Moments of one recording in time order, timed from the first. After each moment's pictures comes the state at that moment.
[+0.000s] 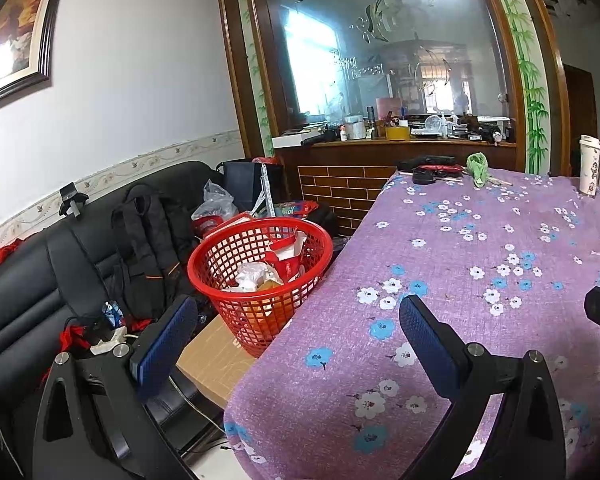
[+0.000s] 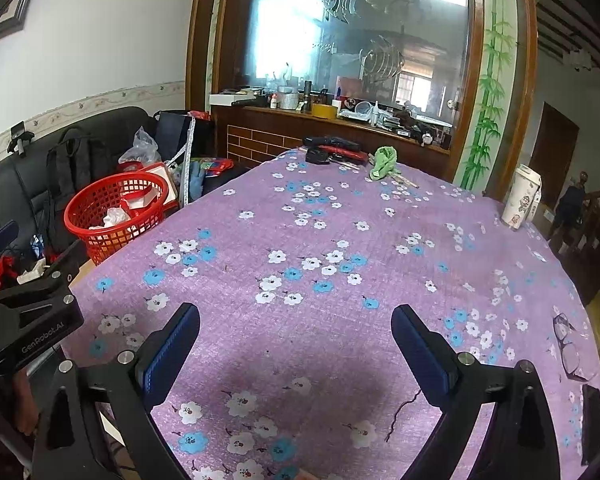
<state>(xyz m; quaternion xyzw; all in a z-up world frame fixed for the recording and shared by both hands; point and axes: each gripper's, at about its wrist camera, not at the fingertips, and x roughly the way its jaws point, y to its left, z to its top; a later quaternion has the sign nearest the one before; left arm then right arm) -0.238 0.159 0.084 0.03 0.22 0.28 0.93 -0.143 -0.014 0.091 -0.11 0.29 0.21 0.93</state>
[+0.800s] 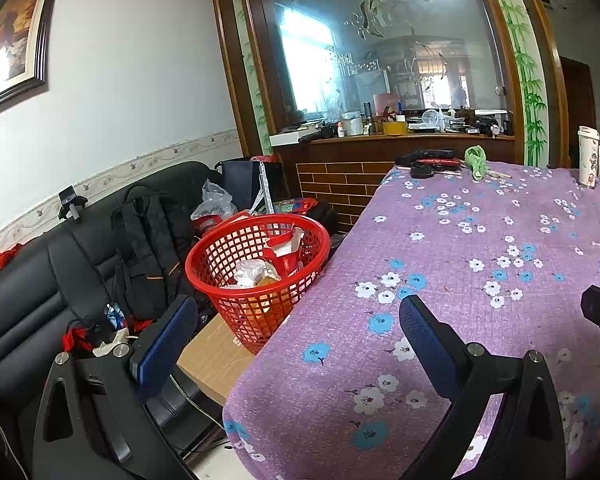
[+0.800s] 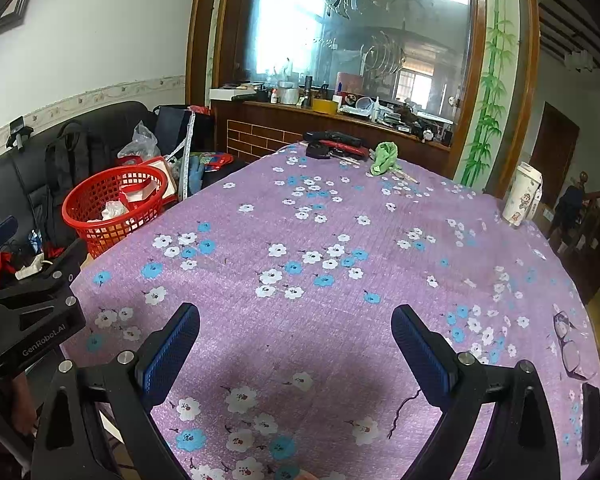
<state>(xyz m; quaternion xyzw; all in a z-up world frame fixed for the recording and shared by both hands) -0.238 0.158 0.078 0.04 0.23 0.27 0.93 -0.142 -0.013 0.085 -0.11 0.30 0.21 0.93</state>
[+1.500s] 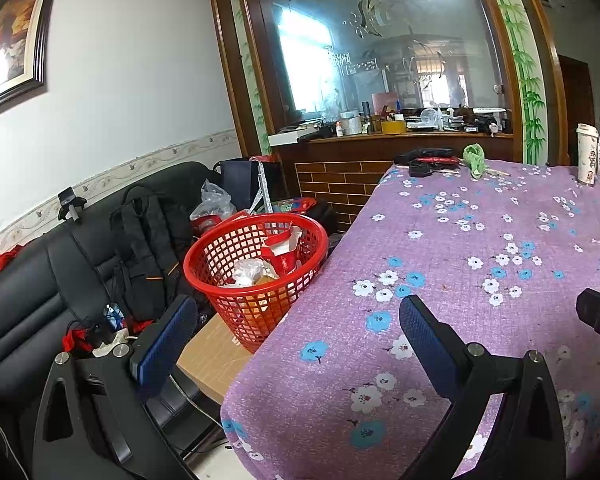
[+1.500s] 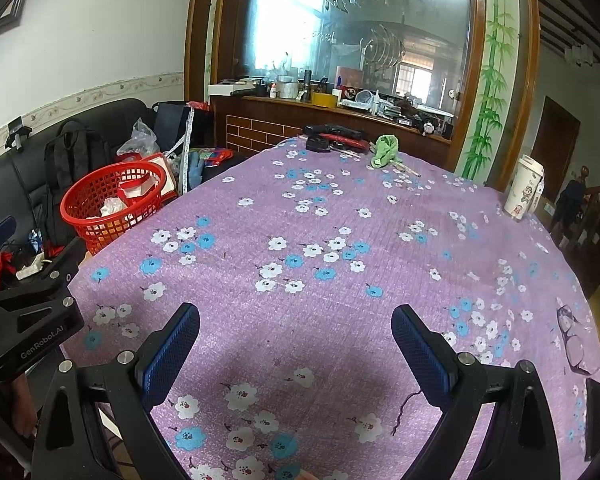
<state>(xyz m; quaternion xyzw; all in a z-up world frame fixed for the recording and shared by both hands) -0.237 0.155 0.076 0.04 0.23 0.27 0.93 -0.138 -0.014 0.080 -0.11 0.31 0.21 0.92</state>
